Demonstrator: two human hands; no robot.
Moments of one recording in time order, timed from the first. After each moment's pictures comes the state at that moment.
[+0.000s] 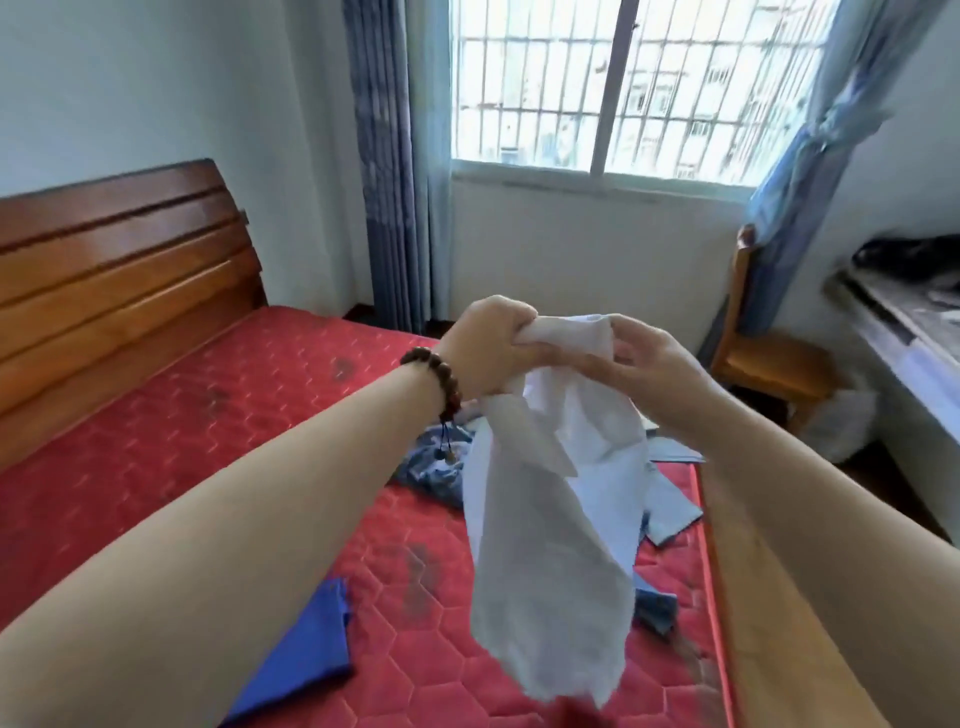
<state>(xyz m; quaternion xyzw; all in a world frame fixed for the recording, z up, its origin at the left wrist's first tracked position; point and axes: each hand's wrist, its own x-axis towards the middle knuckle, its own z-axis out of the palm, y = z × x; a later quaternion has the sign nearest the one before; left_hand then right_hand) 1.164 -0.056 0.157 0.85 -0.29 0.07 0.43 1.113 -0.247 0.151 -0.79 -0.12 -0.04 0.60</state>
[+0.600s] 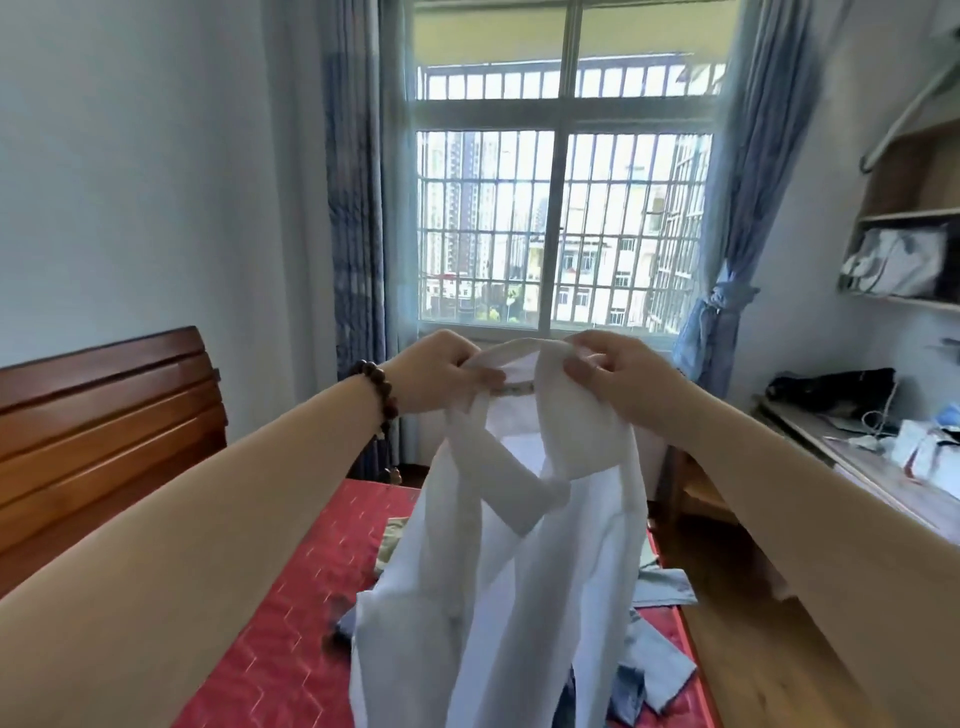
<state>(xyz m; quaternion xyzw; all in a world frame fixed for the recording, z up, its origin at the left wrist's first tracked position) 1.179 0.001 0.316 0.86 -0.35 0.06 0.35 1.121 -0.223 0.312 -0.88 -0.10 -0.20 0.41</state>
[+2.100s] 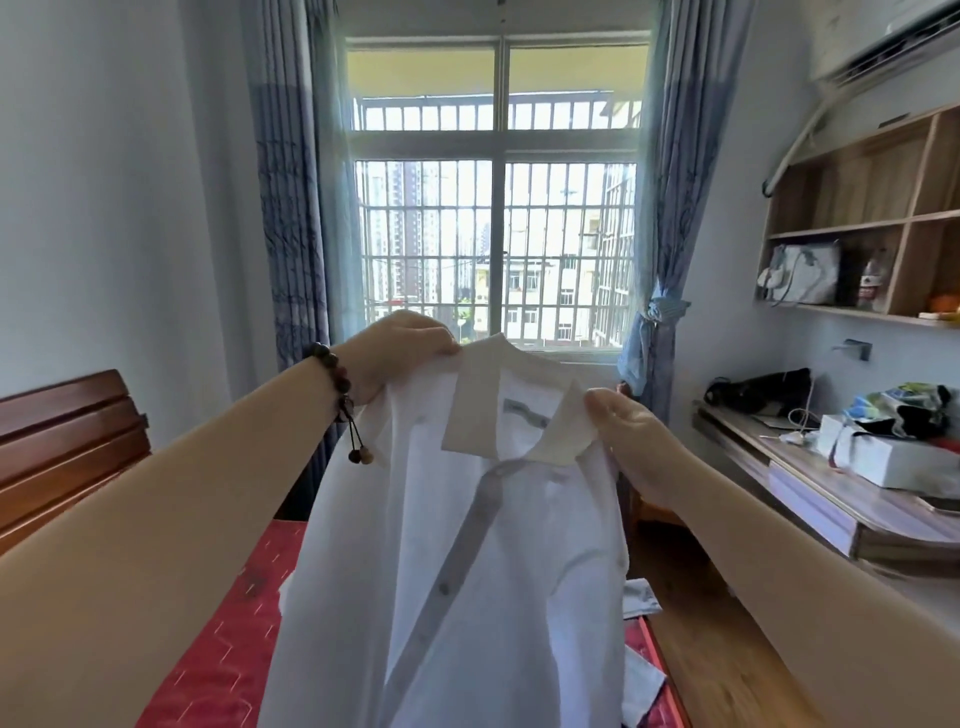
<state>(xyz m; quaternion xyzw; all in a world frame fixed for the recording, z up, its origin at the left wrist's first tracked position) 1.196 -0.019 0.366 0.81 -0.29 -0.01 0.51 1.137 -0.284 0.265 -0.74 -0.06 -0.19 0.64</state>
